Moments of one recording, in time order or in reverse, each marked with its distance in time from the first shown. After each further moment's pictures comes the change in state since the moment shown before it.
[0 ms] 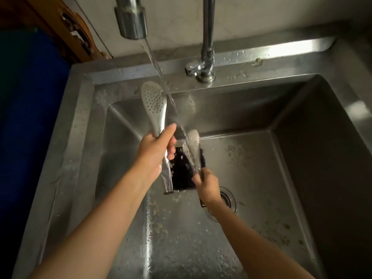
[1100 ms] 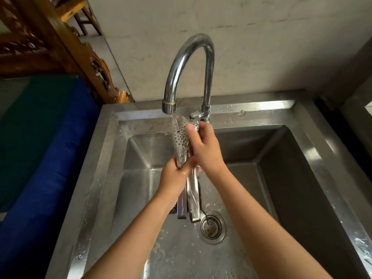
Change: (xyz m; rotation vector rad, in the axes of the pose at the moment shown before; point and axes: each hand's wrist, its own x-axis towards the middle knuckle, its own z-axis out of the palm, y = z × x) left_hand -0.061 0.035 0.024 0.103 -0.084 0.207; right_hand -0.047 -0.223 -0.087 0.286 0.077 -0.415
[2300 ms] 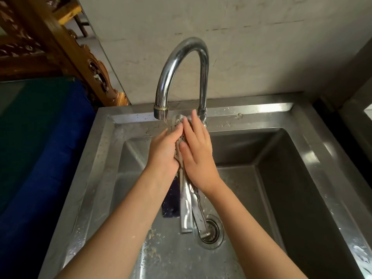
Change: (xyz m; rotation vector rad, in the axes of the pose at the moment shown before) left_hand 0.035 0.058 0.005 -0.580 -0.017 -0.129; right_hand -0.013 0.005 -0.005 -0.416 -0.105 -0.377
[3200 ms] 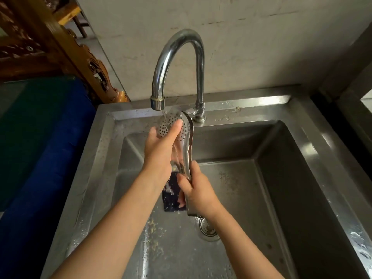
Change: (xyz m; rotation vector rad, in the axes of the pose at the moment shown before) left_hand -0.023 -0.003 -0.005 0.253 0.152 0.097; right_hand -0.068 0.014 0.012 0.356 -0.265 0.377
